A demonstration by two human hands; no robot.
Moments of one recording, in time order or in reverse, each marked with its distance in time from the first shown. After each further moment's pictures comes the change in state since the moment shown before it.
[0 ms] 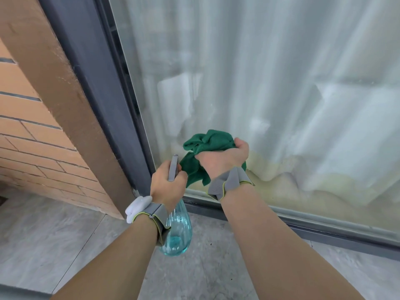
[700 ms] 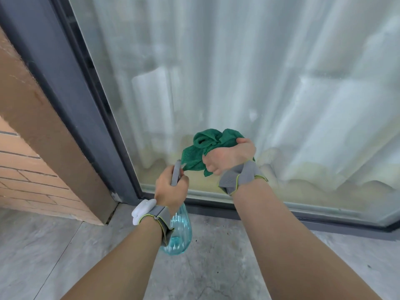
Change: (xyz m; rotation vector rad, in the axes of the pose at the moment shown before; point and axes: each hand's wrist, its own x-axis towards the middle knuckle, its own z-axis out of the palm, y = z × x) left_hand 0.003 -0.016 0.055 -0.069 -0.132 -0.003; right_hand -0.014 -0.062 0.012 -0.040 0.412 -0.021
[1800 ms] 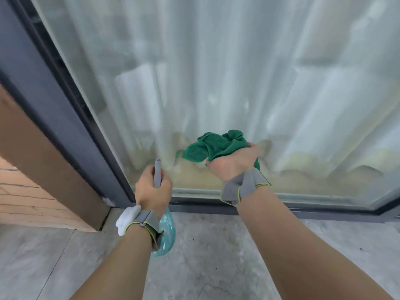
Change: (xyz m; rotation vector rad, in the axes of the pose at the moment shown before) left_hand -0.002 0.003 -0.009 0.110 0.139 -0.048; right_hand 0.027 -0.021 -0.025 0.040 -0.291 -0.290
